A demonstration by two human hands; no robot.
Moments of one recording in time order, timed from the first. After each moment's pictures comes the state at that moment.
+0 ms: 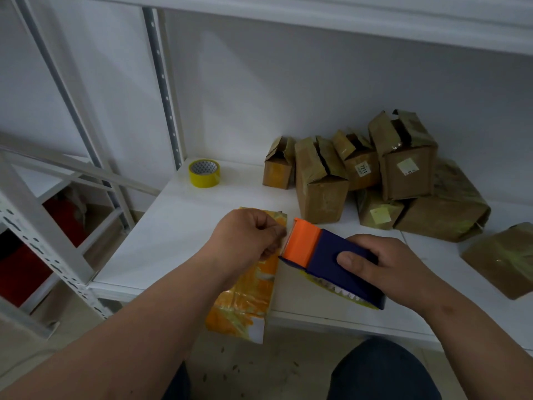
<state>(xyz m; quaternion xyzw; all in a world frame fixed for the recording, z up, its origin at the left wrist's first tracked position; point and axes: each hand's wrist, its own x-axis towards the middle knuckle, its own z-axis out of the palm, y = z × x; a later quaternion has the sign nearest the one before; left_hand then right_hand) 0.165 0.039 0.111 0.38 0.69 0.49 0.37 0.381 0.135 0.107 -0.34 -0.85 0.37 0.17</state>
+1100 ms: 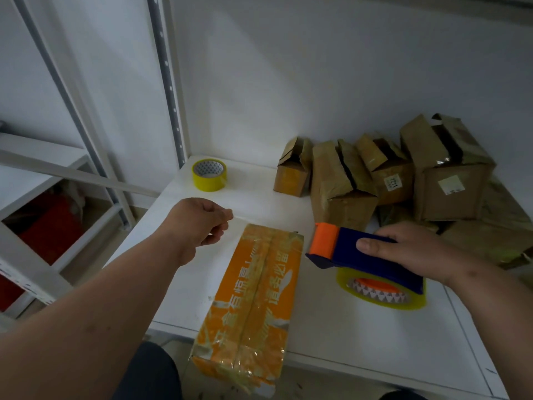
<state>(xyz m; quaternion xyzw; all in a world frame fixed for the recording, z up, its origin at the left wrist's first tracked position) 0.032 0.102 0.054 0.22 0.72 0.54 0.37 0.335 0.238 0.116 -0.44 -0.82 0.37 0.00</state>
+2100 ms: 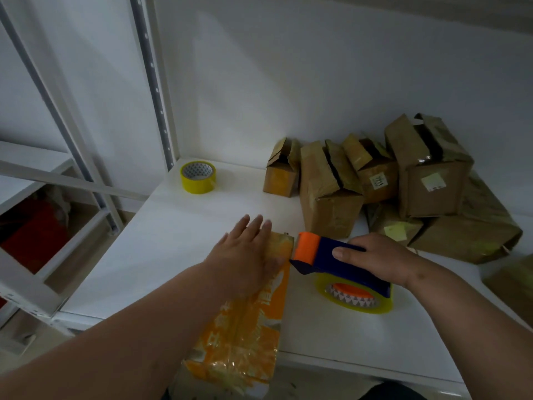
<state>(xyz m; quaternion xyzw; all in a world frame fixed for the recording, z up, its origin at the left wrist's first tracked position) 0.108 0.117 0.034 0.63 0.76 0.04 0.16 0.331 0.243 0.078 -0.46 -0.81 0.36 0.01</state>
